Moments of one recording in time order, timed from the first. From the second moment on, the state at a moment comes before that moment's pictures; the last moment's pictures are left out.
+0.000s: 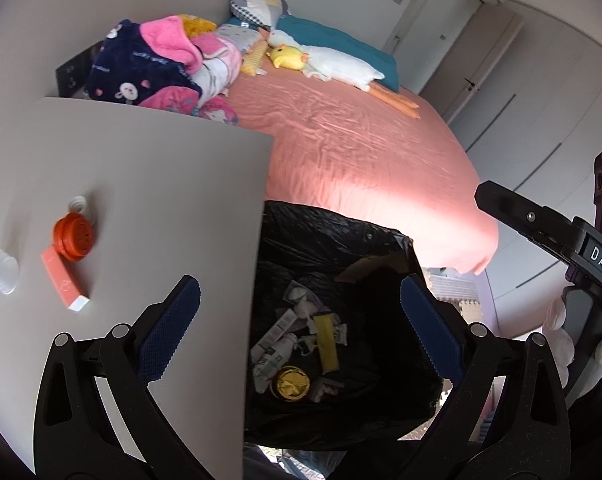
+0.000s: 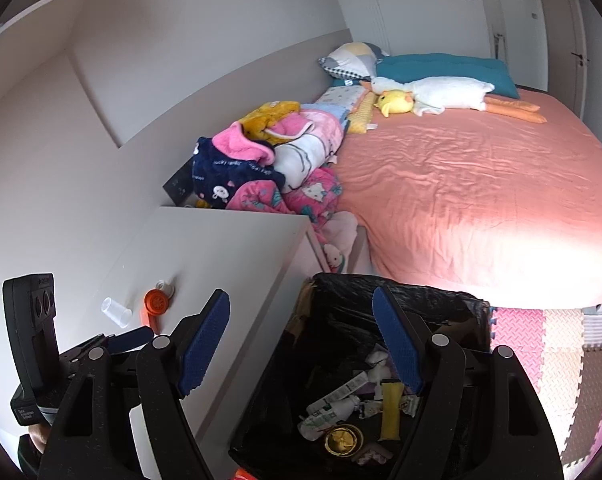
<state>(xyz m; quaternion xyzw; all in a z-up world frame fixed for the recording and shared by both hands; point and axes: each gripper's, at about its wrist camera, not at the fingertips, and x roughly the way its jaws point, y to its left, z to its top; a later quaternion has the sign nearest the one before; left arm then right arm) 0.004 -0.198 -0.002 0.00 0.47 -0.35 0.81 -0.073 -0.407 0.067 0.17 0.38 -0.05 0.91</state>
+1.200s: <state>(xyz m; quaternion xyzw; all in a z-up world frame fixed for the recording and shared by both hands) 0.008 -0.053 -0.010 -0.06 0.47 -0.19 0.86 -0.006 -0.271 0.042 0.11 0.43 0.10 0.89</state>
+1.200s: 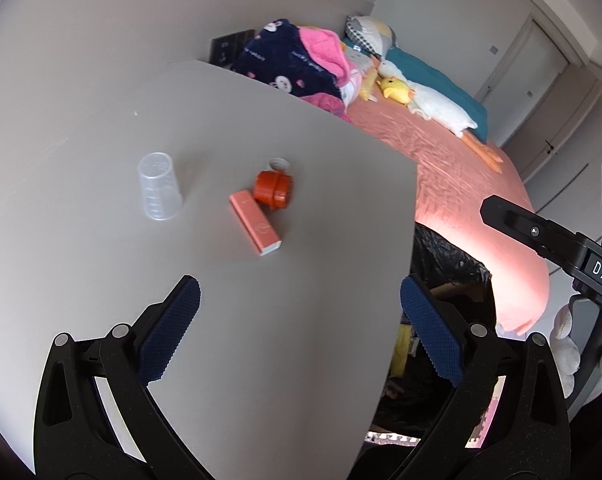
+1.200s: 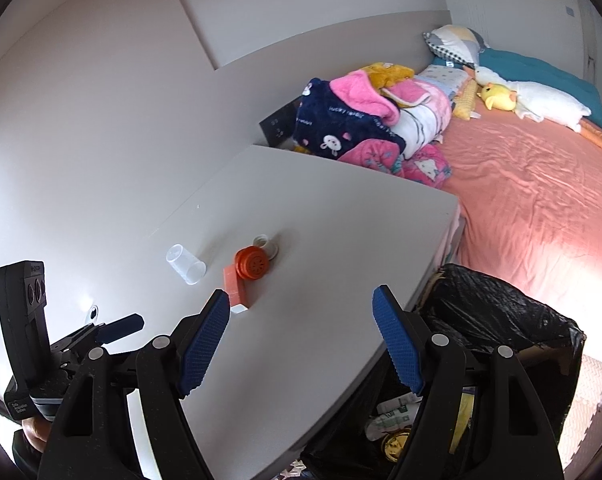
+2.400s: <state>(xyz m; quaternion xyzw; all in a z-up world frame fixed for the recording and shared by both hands) 0.101 0.021 -0.075 -0.07 0.49 -0.10 0.86 0.098 -0.186 -0.057 0.13 0.51 0.11 0.84</state>
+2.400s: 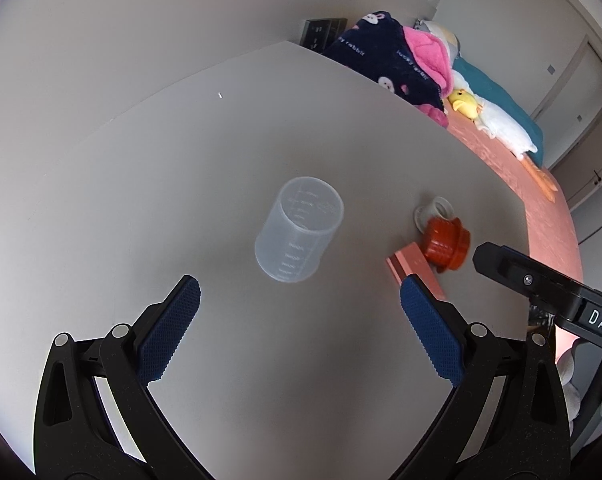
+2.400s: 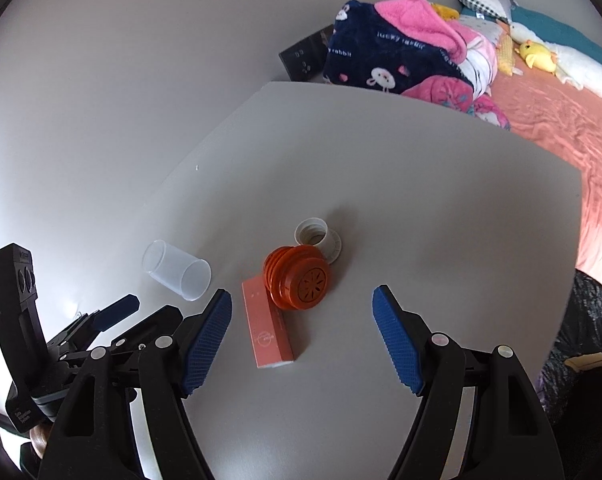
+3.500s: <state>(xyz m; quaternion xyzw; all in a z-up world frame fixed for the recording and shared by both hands) 0.111 0.007 -0.066 -0.07 0.47 -0.13 0.87 0.097 -0.194 -0.055 0.14 0.52 0.11 0.83</state>
